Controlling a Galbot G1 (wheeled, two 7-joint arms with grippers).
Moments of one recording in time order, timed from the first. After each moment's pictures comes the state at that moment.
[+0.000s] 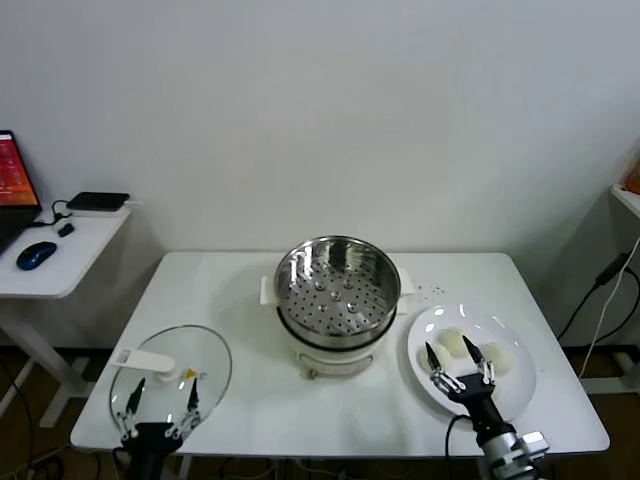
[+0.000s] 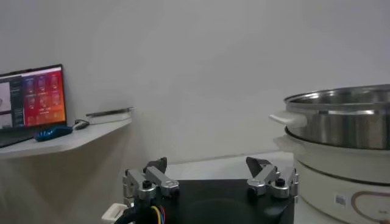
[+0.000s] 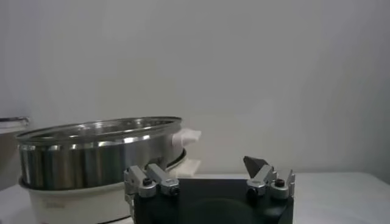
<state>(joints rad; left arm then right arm) 1.85 -1.56 -0.70 -2.11 0.02 -0.18 0.03 -1.53 1.21 0.58 1.81 0.44 0.22 -0.21</state>
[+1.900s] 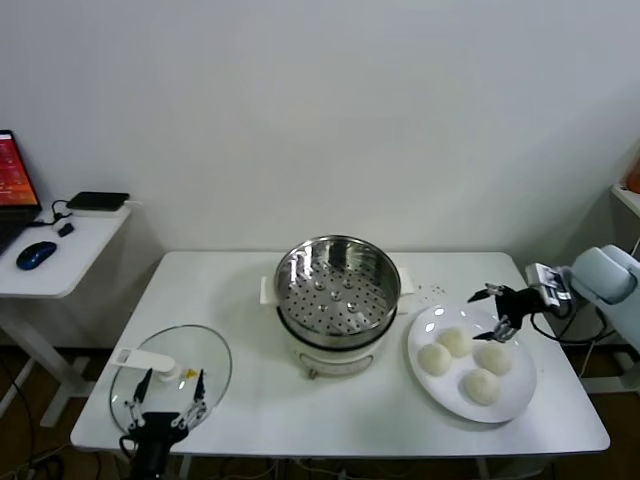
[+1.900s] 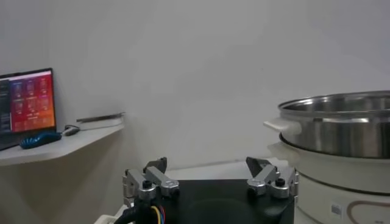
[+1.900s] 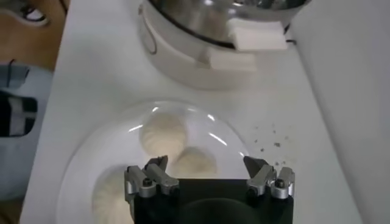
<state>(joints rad) 1.81 -1.55 -0.68 -2.10 0.02 -0.16 0.04 -0.03 0.54 -0.68 1.21 0.19 -0.03 -1.17</state>
